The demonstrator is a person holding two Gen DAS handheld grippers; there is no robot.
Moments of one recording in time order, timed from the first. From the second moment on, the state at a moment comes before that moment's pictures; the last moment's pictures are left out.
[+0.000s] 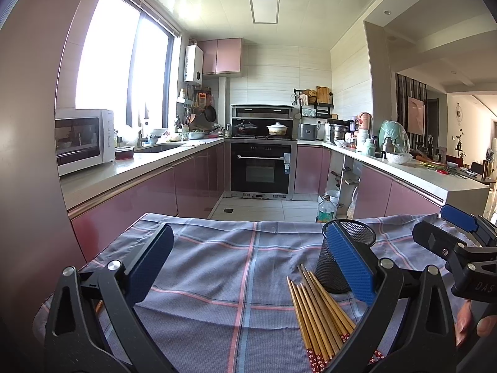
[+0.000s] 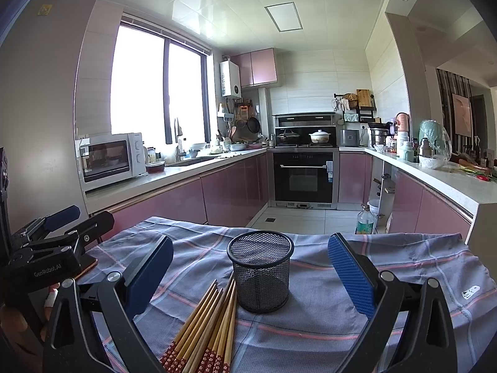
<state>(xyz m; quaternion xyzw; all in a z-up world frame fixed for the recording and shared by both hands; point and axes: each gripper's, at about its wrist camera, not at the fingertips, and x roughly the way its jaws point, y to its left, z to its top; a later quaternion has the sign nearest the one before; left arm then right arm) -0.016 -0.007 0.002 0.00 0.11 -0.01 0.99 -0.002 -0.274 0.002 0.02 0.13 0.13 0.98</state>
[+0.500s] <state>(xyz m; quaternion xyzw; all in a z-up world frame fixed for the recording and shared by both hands) -0.018 -0.012 0.002 0.00 0.11 -0.01 0.99 -0.002 -0.275 0.001 0.03 0.13 0.13 0.98</state>
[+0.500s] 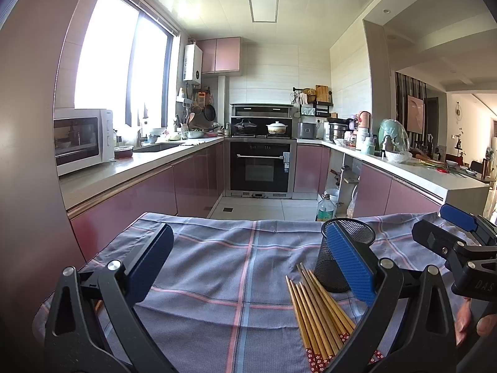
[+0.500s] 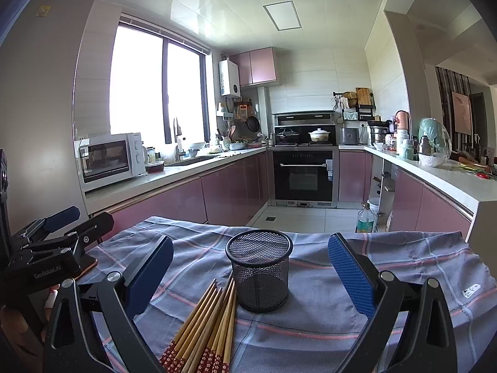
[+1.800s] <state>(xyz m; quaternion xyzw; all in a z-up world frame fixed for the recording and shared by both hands) -0.002 -0.014 -0.007 0.01 0.14 -0.04 0.99 0.007 -0.280 -0.007 0.03 0.16 0.15 0.97</state>
